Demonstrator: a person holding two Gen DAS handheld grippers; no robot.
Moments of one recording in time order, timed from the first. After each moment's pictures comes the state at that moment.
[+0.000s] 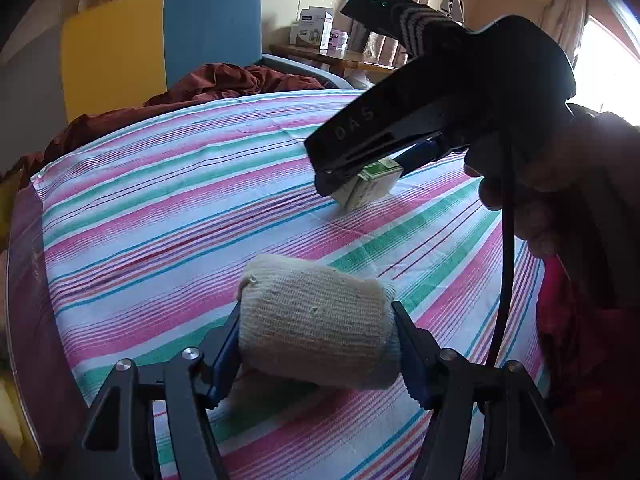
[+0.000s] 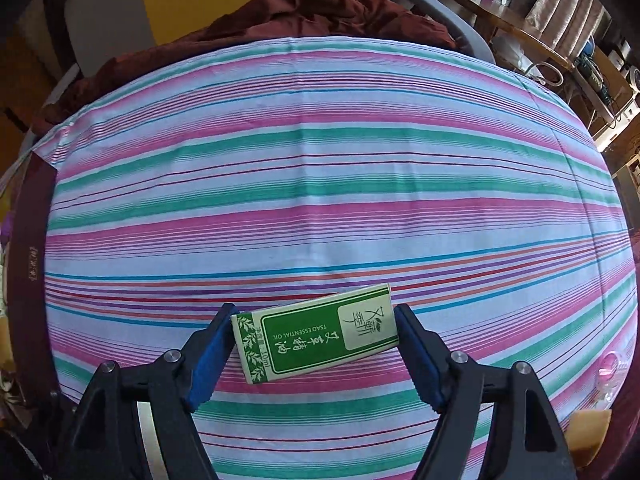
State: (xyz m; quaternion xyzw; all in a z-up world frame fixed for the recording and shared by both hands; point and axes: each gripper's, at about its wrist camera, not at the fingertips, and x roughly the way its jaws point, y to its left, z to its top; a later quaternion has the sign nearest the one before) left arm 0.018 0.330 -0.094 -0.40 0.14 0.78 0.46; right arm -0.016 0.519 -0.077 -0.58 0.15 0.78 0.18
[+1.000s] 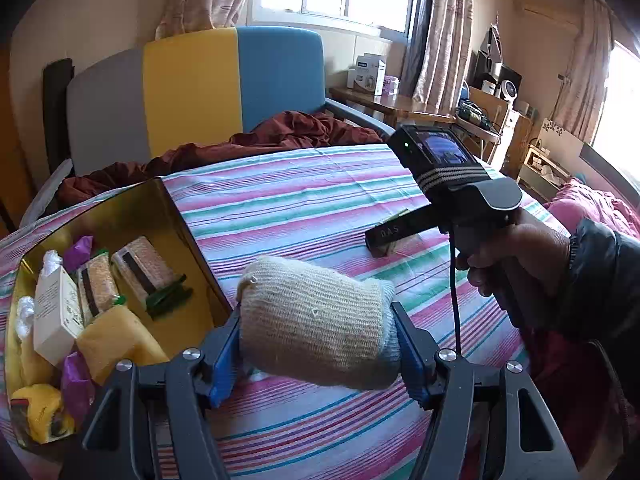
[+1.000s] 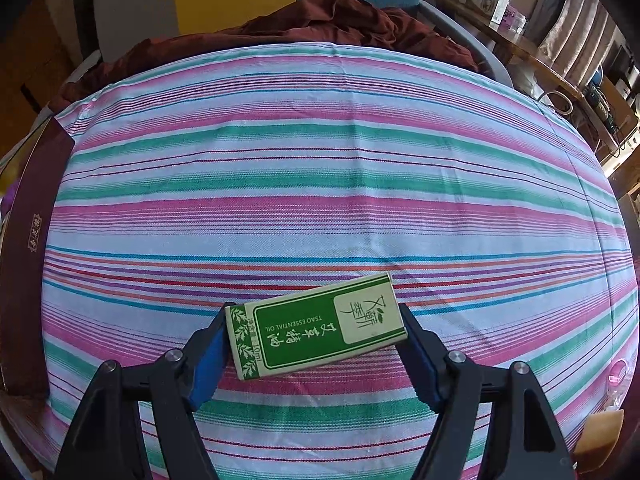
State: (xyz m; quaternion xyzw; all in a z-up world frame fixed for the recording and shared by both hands) left arm 0.041 0.218 -0.014 -0.35 0.10 0.85 0.38; right arm 0.002 0.466 -0.089 -0.56 0.10 0.81 0.17
